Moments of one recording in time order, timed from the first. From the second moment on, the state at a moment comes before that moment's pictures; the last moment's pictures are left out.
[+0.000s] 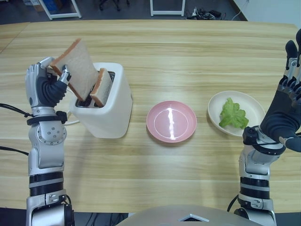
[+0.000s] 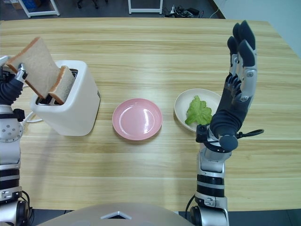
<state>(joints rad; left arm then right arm) -0.14 0.60 0.29 0.00 0.42 -0.19 0.25 -0.12 -0.12 -0.14 -0.17 -0.12 -0.99 -0.04</state>
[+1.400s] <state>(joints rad) -0.27 0.17 -0.20 0.22 0.13 -0.07 -0.18 -0.16 -0.11 -0.12 -0.09 -0.14 -1.01 -0.06</state>
